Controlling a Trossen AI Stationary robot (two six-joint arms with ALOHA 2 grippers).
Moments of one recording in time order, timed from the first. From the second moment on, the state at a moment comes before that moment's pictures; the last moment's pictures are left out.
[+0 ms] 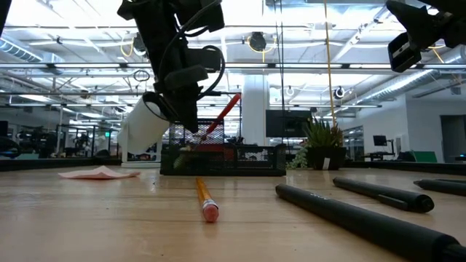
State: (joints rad) left arm -0.04 1.74 1.20 -0.69 -0.32 -0.33; right arm 0.60 0.71 0.02 0.91 0.39 0.20
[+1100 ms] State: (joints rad) left arm -0.61 1.74 1.20 -1.00 -0.21 -2.09; right arm 0.60 0.71 0.02 0.91 0.39 0.20
